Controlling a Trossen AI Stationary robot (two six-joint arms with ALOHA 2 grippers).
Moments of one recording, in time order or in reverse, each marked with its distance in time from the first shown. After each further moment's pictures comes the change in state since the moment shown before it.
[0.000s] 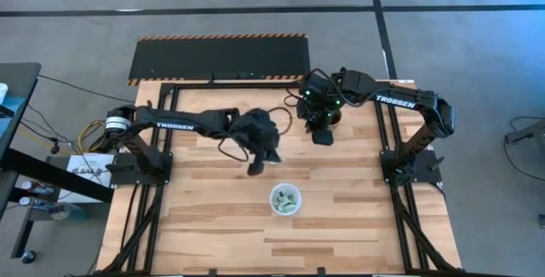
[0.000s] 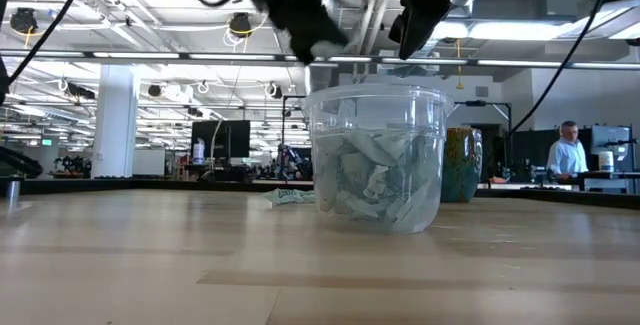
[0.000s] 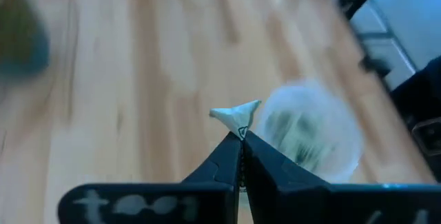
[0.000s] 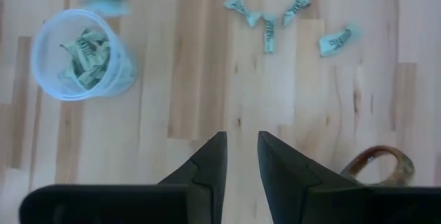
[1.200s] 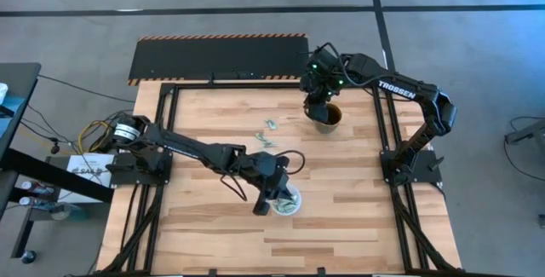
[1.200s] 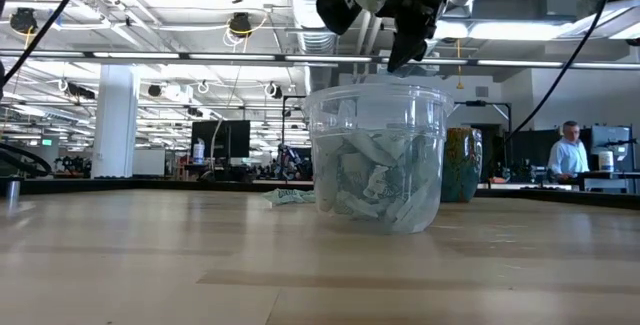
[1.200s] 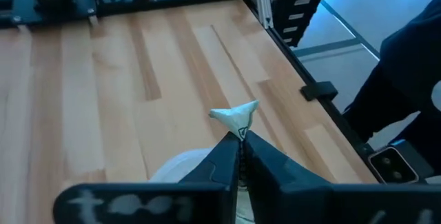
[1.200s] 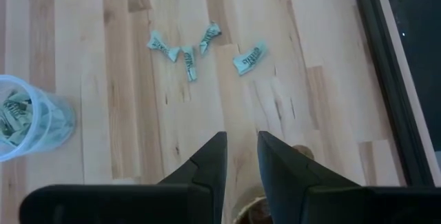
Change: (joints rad) left arm -0.289 0.103 0.016 0.273 -0.144 -0.063; right arm -0.205 0.003 0.000 0.122 -0.008 0.007
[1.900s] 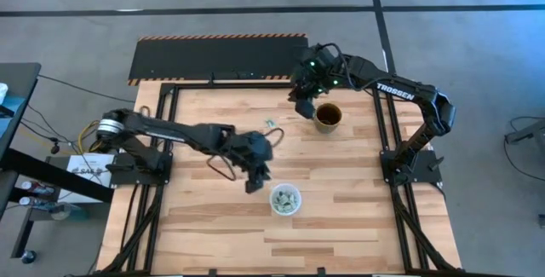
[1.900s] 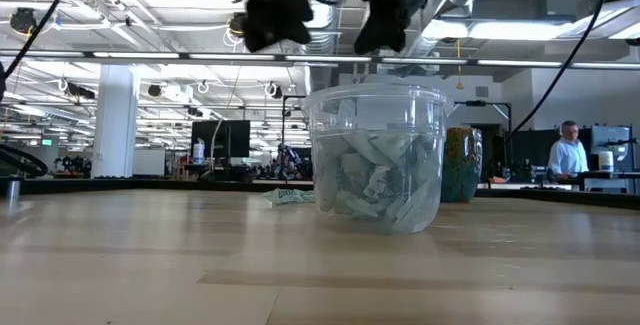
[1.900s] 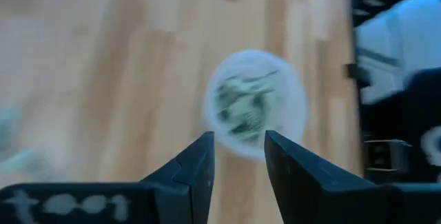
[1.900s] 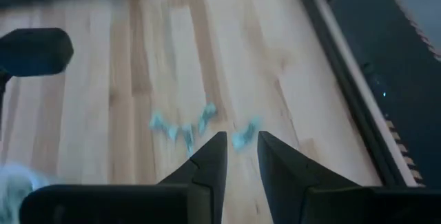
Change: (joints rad) left arm 0.116 -0.151 0.002 -0.436 -0.032 -0.372; right arm 0.028 0.007 0.000 0.256 0.000 0.124
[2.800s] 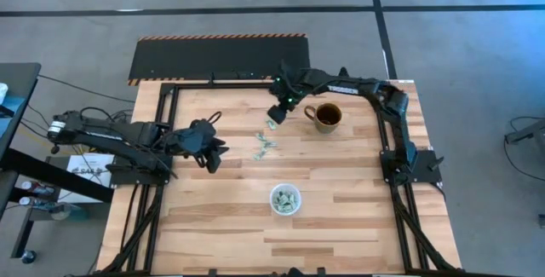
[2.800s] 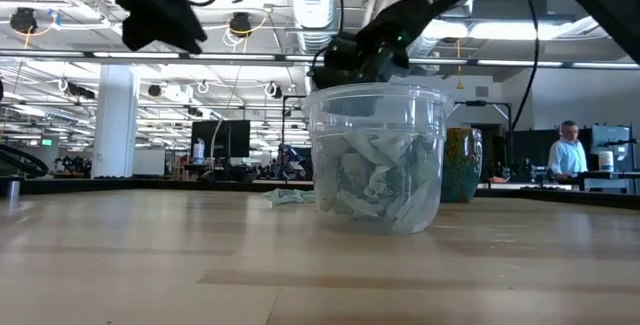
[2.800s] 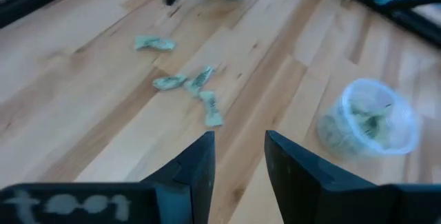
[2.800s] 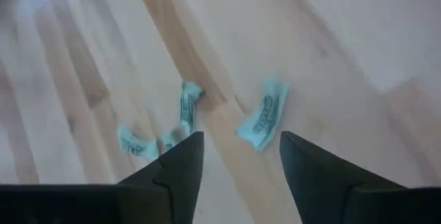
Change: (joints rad) left arm -0.041 -0.665 -0.493 -0.048 -0.522 -0.280; right arm -0.023 0.438 0.048 0.130 -0.121 0.343
